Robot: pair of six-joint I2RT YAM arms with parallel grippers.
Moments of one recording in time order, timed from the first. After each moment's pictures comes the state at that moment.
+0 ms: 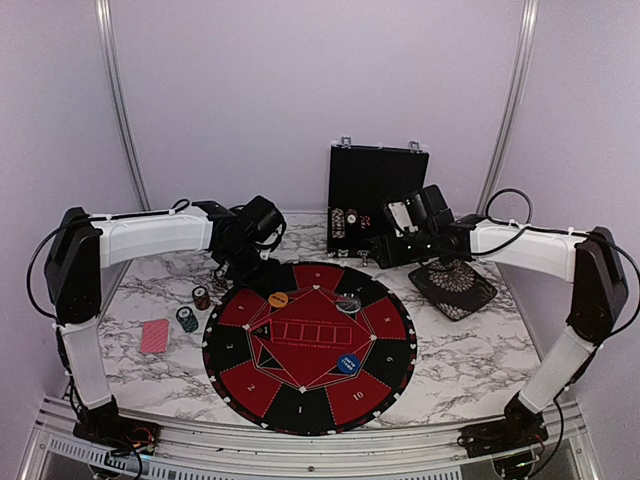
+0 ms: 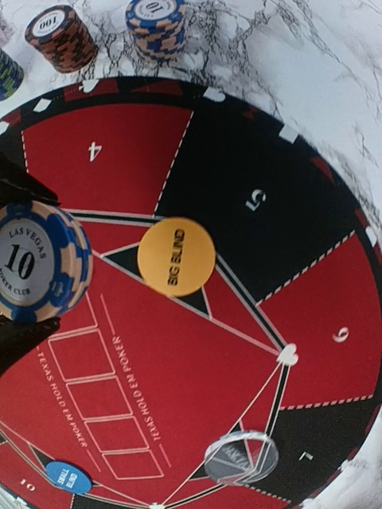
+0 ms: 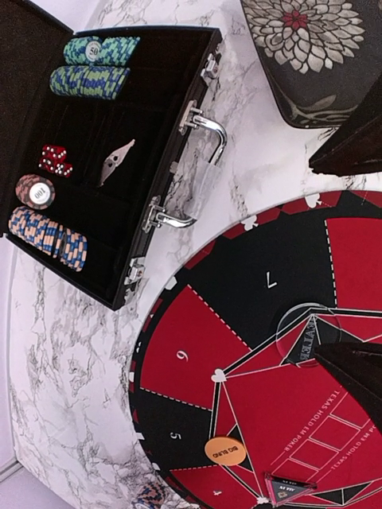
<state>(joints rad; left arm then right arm) -0.74 1.92 1.53 -0.80 -0.09 -0.38 0.55 1.64 1.20 -0.31 0.05 0.19</state>
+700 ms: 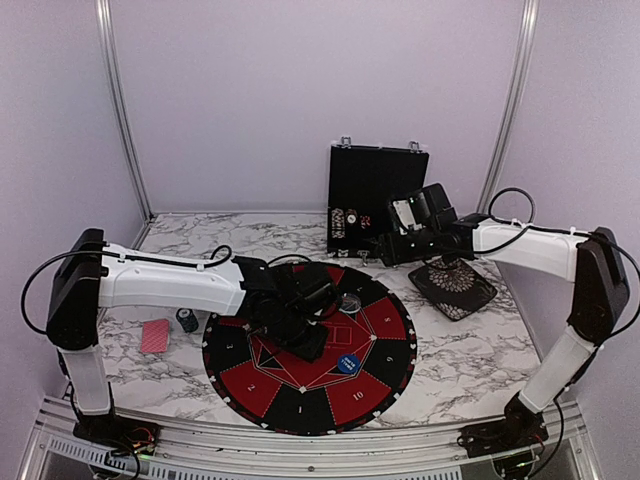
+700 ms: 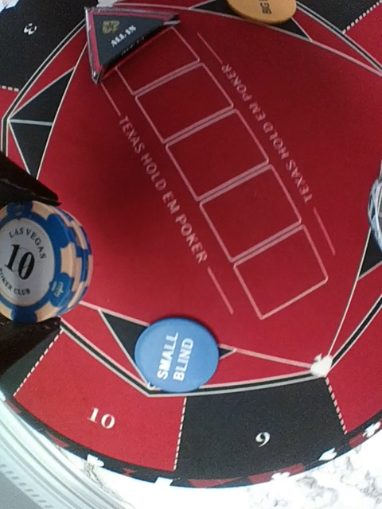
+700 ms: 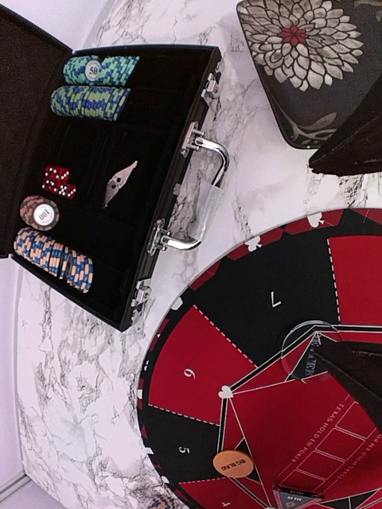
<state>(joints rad) -1.13 1.91 1.43 -0.71 -0.09 -0.56 0.53 1.63 1.20 -0.31 0.08 0.18</state>
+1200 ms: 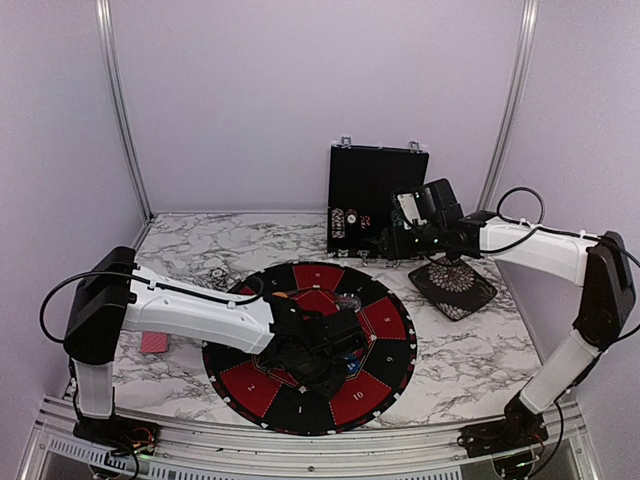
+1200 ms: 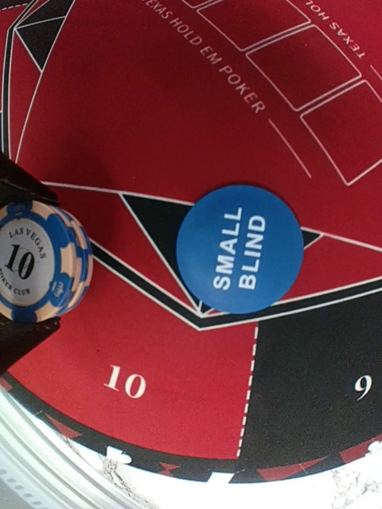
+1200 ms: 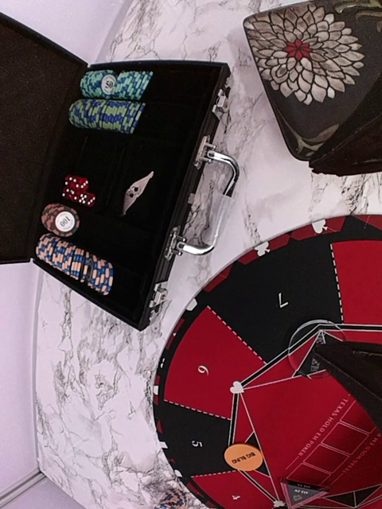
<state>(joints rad) -1.29 2.02 1.46 -0.68 -0.11 -0.63 0.53 1.59 1.20 -0.31 0.10 0.18</state>
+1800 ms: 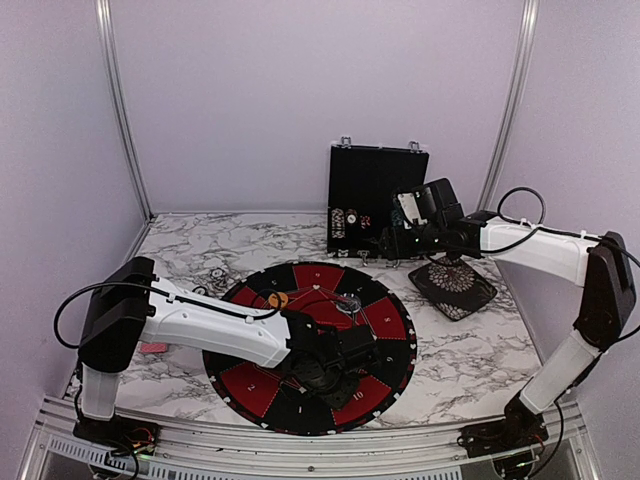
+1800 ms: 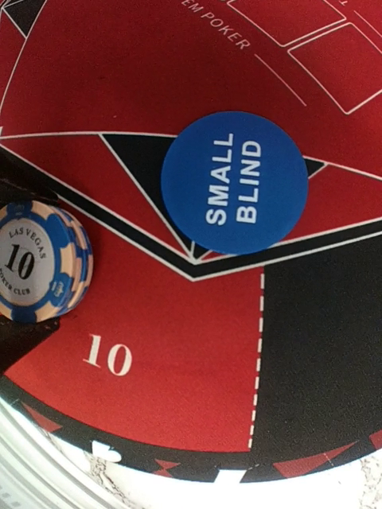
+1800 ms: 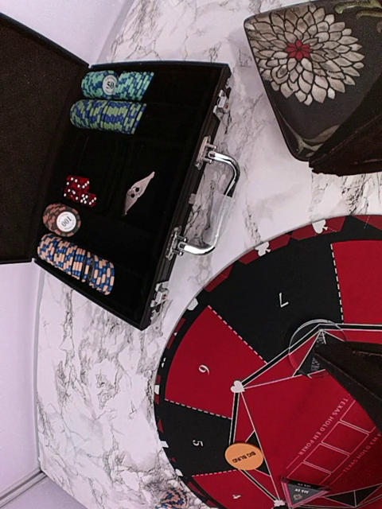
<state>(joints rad) -1.34 2.10 1.52 -0.67 -0.13 -0.62 0.53 1.59 1.20 -0.31 0.10 0.18</state>
